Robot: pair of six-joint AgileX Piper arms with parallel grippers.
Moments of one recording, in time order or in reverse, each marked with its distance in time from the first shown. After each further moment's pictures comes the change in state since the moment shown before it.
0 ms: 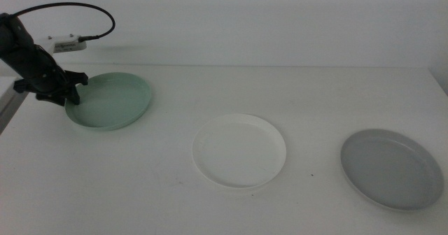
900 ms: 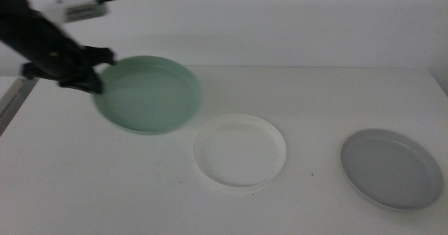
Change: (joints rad) left arm -0.201 -0.628 0.531 -0.076 0.010 -0.138; right arm 0.000 0.000 0.000 0.000 0.000 0.000
